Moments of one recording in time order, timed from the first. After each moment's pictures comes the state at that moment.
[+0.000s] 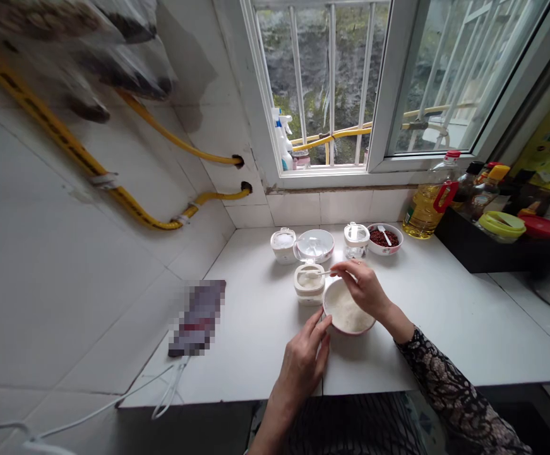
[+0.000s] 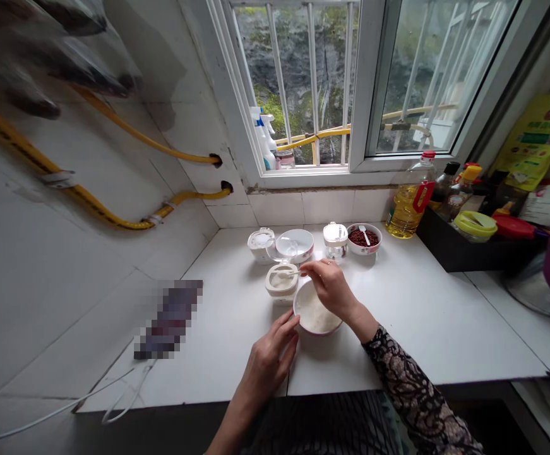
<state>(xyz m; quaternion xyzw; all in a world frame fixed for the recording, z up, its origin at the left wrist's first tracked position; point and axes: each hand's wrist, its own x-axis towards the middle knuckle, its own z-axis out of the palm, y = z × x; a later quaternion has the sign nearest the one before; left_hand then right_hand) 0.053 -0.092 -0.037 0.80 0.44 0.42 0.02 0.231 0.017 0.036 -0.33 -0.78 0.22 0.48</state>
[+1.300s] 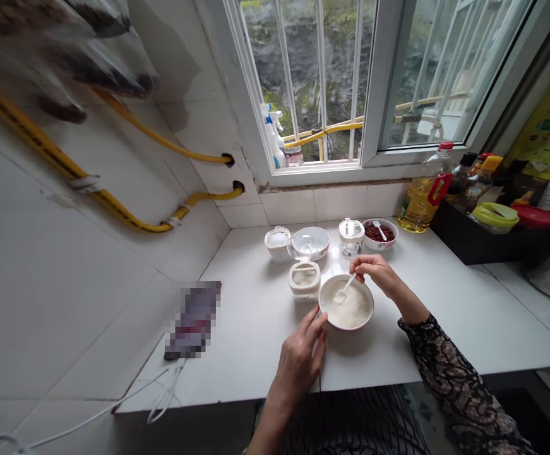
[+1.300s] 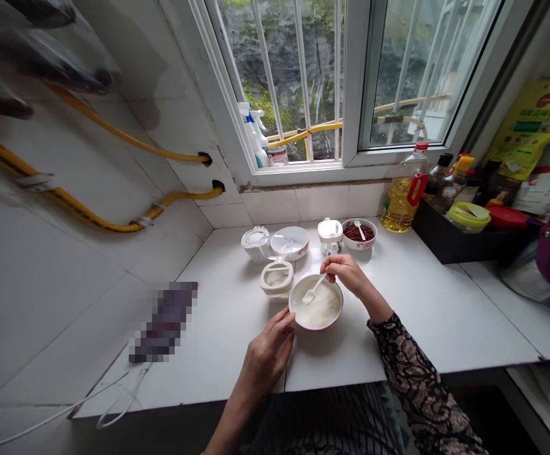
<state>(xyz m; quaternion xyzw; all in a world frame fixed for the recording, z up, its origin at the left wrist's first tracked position) 0.053 -0.091 -0.041 0.80 0.43 0.41 0.01 0.272 0.035 0.046 -0.41 -0.59 0.56 0.41</state>
